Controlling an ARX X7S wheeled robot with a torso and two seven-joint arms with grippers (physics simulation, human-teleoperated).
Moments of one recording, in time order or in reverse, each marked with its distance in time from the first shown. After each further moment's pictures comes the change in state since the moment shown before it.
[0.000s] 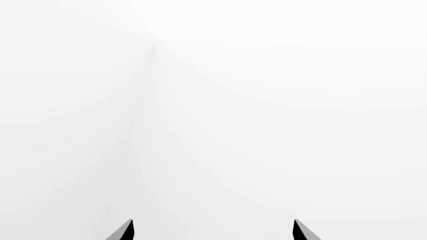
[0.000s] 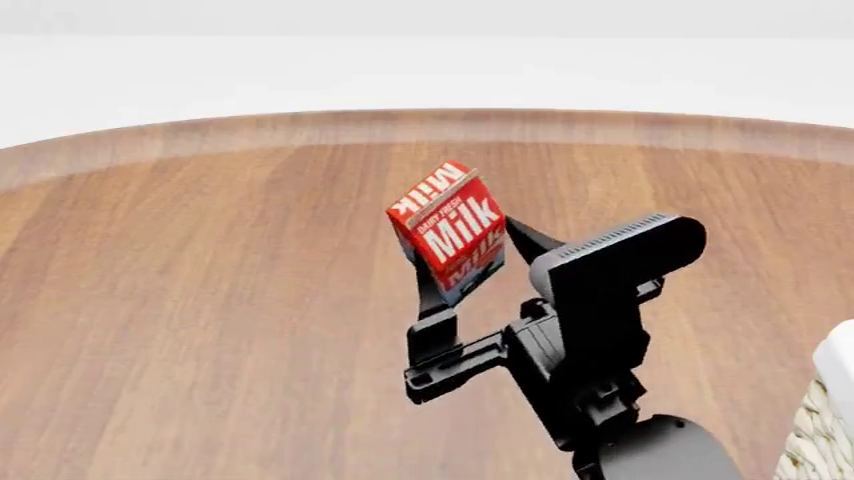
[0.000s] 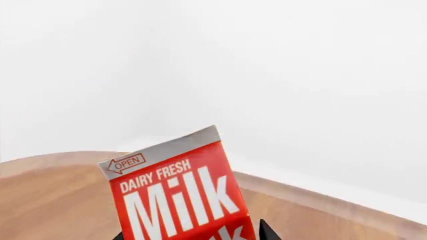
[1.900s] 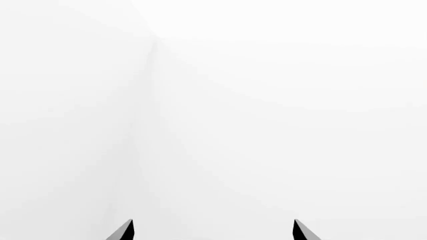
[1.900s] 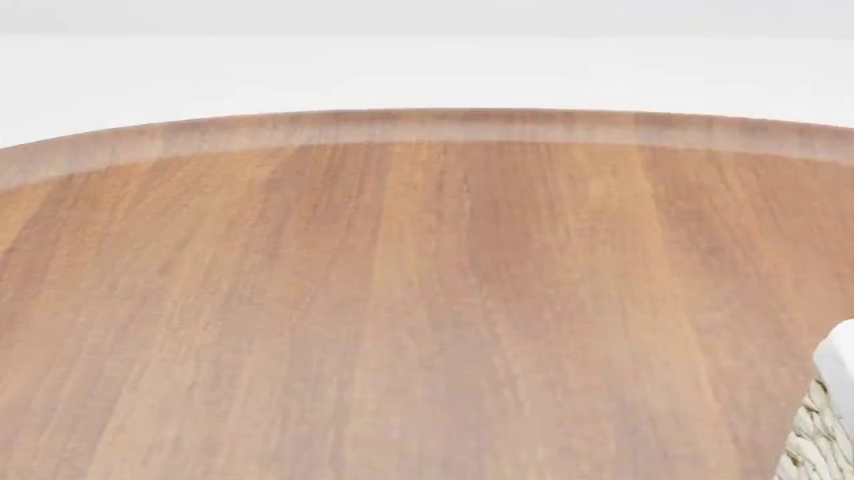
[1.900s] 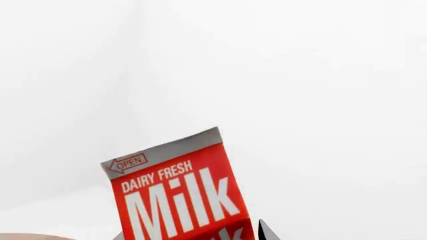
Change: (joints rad) left arm 0.016 -0.010 0.004 -0.014 -0.005 0.020 -0.008; right arm 0.890 0.420 0.192 -0.090 0.431 0.744 -0.040
